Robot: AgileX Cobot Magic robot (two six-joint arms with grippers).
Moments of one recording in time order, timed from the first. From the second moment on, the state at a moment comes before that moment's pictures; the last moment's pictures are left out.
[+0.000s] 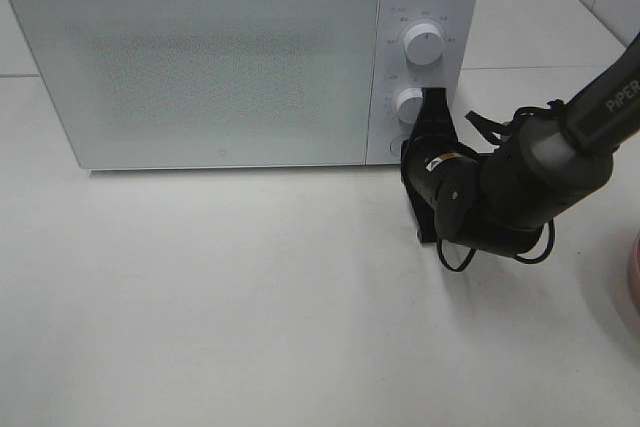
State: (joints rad) left arm 0.07 -0.01 -0.52 -0.08 1.09 0.03; right arm 0.55 2.13 -0.85 0.70 -0.88 1.28
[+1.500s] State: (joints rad) left arm 0.07 -0.01 -0.52 -0.08 1.09 0.03; right arm 0.59 2.19 -0.97 0.85 -0.92 1.24
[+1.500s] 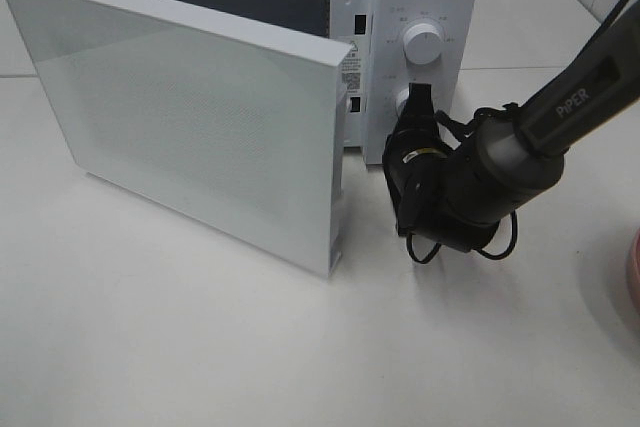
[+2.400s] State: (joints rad) left arm 0.07 -0.01 -0.52 -0.08 1.09 0.03; right arm 0.56 2.12 -0.90 0.75 -0.84 1.15
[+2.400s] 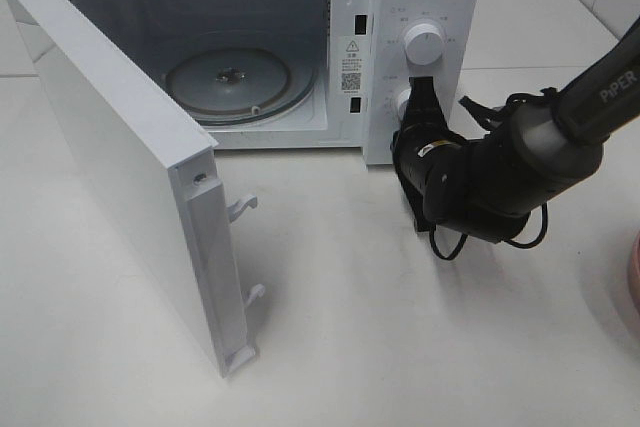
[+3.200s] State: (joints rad) left arm 0.07 -0.01 -0.52 -0.08 1.09 0.03; right arm 0.56 1.92 -0.76 0.69 -0.62 0.83
